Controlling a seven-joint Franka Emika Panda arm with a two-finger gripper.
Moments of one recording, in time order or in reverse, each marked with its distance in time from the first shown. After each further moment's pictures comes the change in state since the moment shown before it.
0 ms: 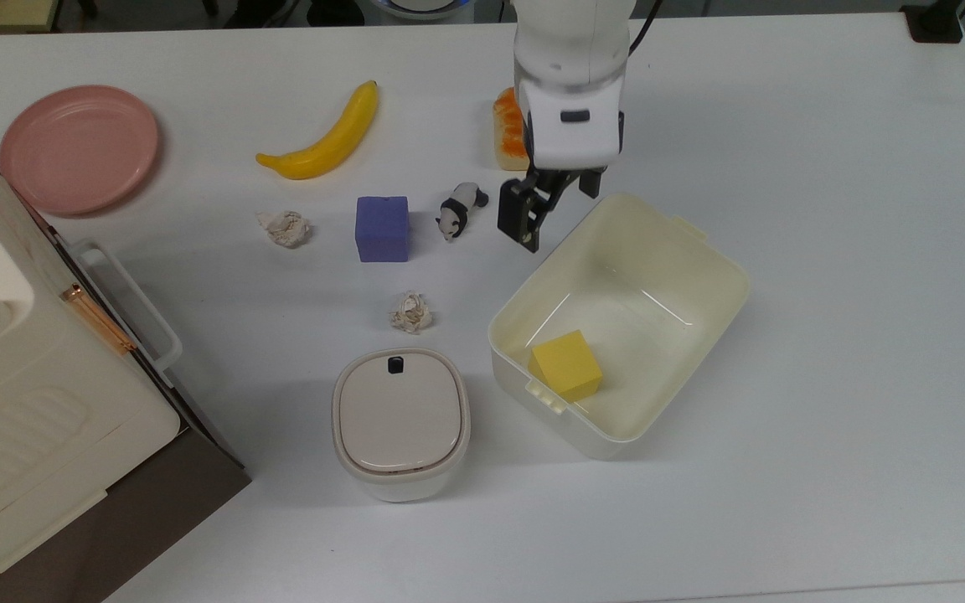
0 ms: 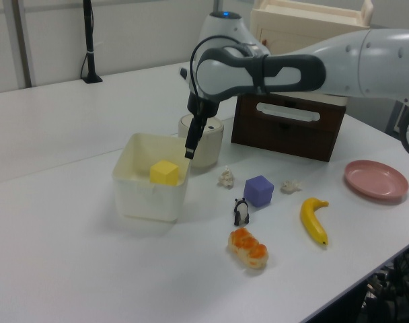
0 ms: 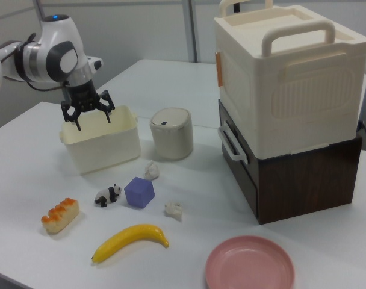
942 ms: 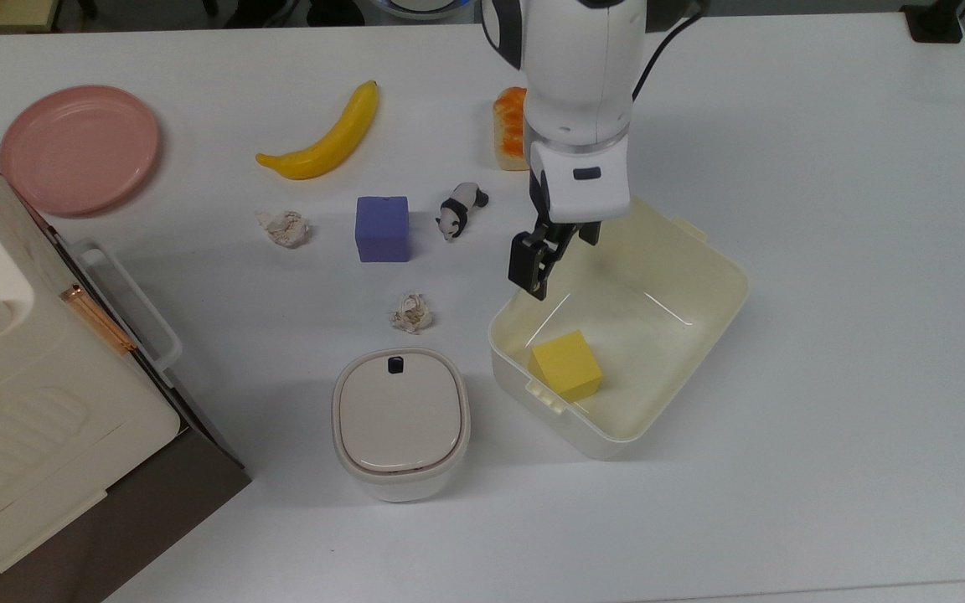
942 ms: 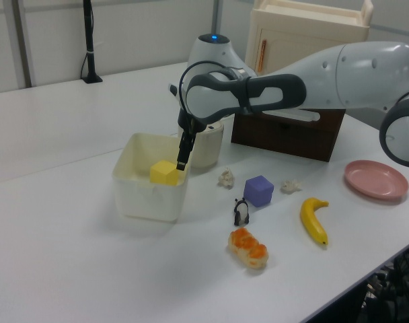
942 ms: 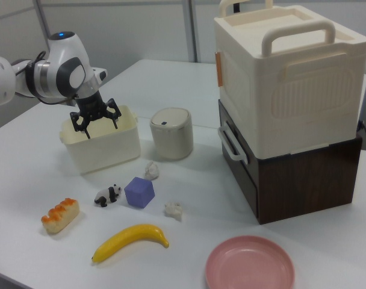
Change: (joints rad) arm 0.009 0.093 0.001 0.003 -0.035 0.140 -0.041
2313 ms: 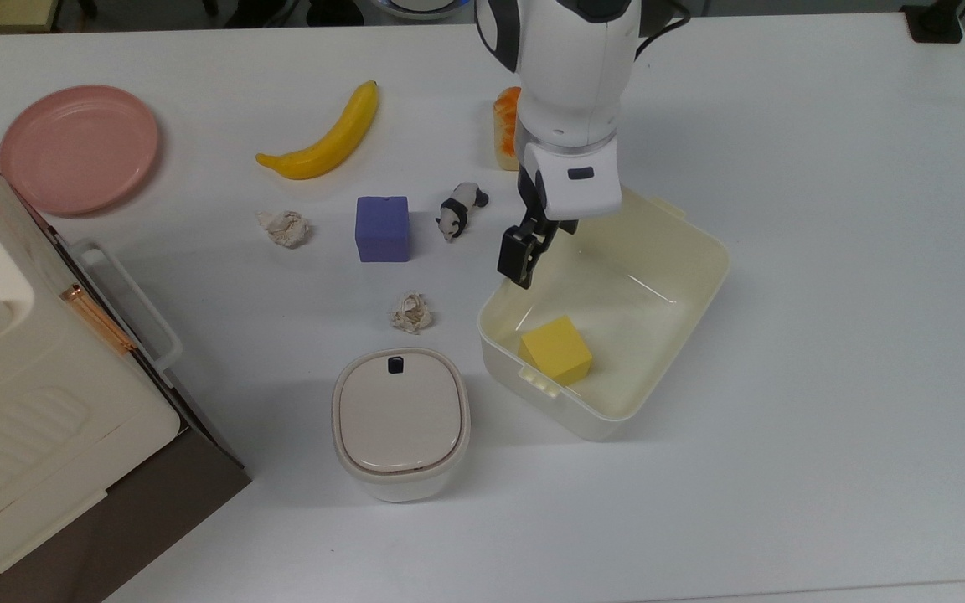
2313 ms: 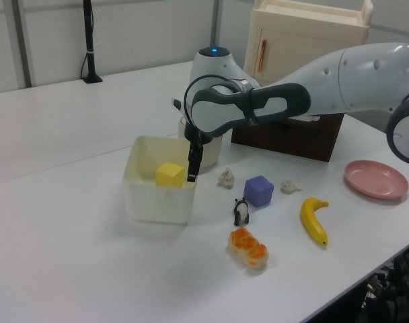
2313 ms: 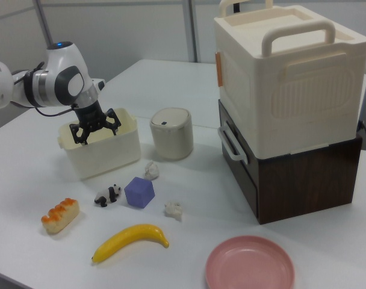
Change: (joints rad) arm -0.003 -0.043 0.002 -0.108 -0.054 0.008 -0.041
